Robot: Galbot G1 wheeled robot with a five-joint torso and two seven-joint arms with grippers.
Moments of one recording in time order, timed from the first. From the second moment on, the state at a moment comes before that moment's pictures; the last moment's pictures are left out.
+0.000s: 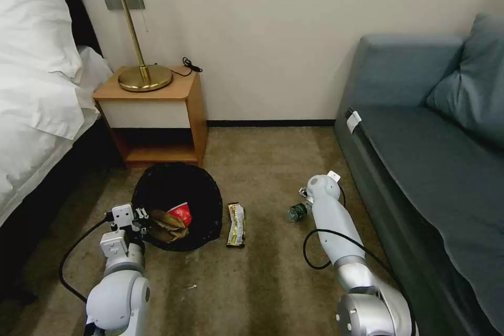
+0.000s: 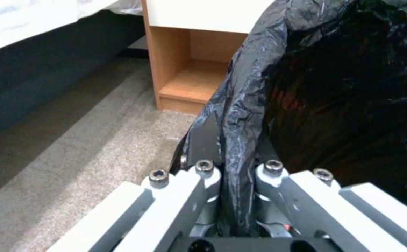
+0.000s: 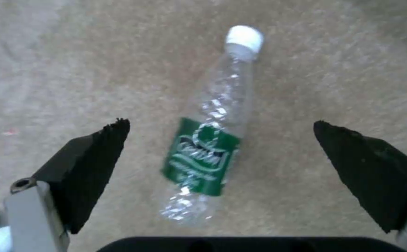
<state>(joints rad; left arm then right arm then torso) 1.43 -1.54 -0.67 -2.07 -0.09 0.36 -0.18 -0.50 1.61 0.64 0.86 0.79 -0.61 0.70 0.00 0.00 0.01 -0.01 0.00</state>
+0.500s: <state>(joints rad) 1.43 -1.56 -0.65 -2.06 -0.07 0.35 -0.19 -0.58 1.61 0.62 0.93 0.92 -0.62 0.68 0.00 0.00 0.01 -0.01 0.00</state>
